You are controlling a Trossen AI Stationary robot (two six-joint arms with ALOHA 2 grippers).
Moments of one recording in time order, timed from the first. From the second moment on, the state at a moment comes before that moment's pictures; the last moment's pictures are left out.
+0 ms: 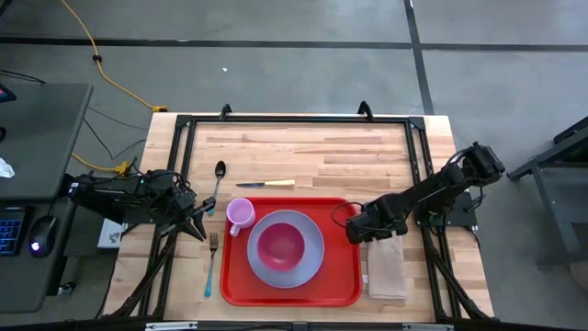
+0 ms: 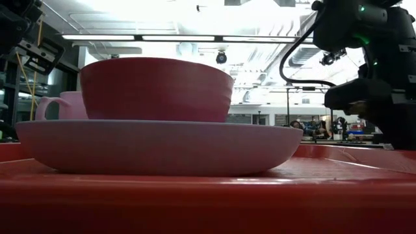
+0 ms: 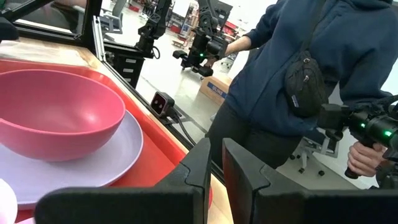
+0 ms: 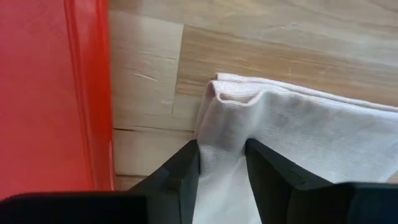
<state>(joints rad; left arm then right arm) -0.09 0.01 0.07 -0.12 0.77 -0.32 0.33 1.59 0.74 -0.69 -0.15 1.75</state>
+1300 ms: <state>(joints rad) -0.09 0.01 0.07 -0.12 0.77 -0.32 0.27 1.36 0.74 -0.72 -0.12 1.66</state>
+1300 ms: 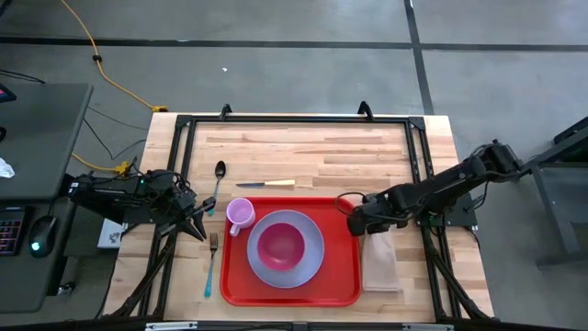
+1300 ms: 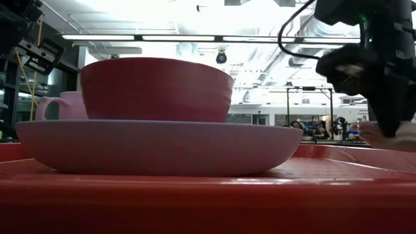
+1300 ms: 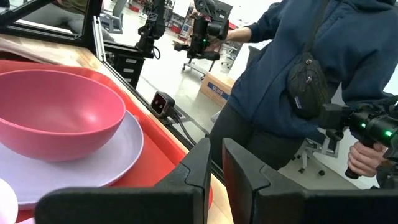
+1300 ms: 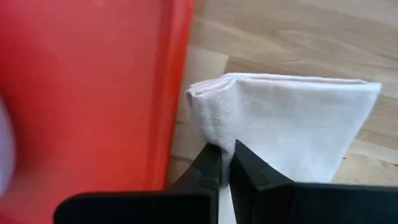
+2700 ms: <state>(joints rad) -0.09 0.01 0.07 -0.12 0.77 -0.31 0.09 1.33 0.74 -0.31 -0.37 1.47</state>
